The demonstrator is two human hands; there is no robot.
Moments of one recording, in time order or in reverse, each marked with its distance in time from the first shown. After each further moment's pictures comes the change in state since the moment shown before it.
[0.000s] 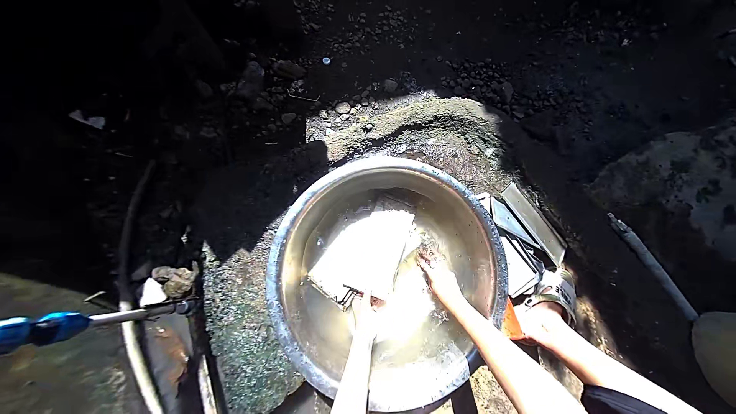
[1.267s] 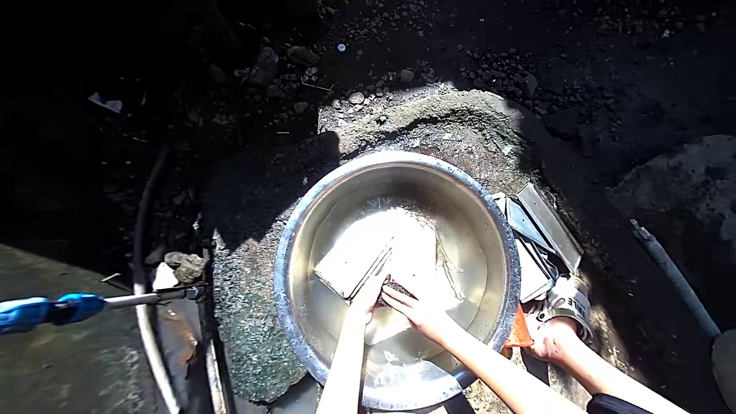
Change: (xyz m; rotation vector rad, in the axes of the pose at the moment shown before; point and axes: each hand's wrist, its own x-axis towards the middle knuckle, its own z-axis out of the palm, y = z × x) left_hand -0.007 0.082 0.009 0.431 -0.470 -0.234; right_hand -0.043 -0.062 0.015 0.095 0.449 -0.924
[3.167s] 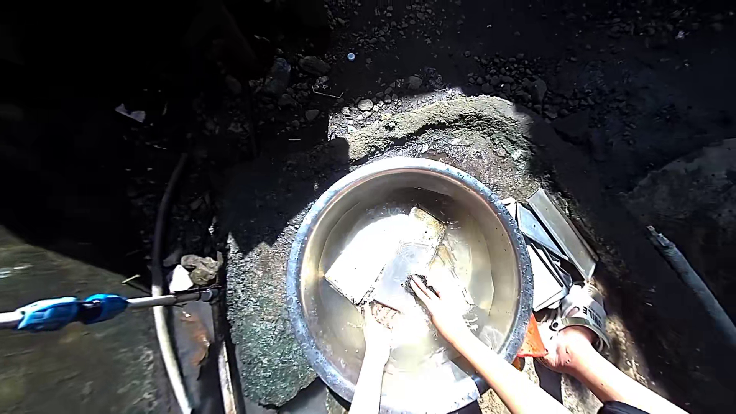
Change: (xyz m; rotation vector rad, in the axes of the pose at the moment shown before) left_hand -0.006 -0.085 0.014 -0.628 0.424 0.112; right_hand -0.039 0.019 0.021 -0.006 -0.314 0.522
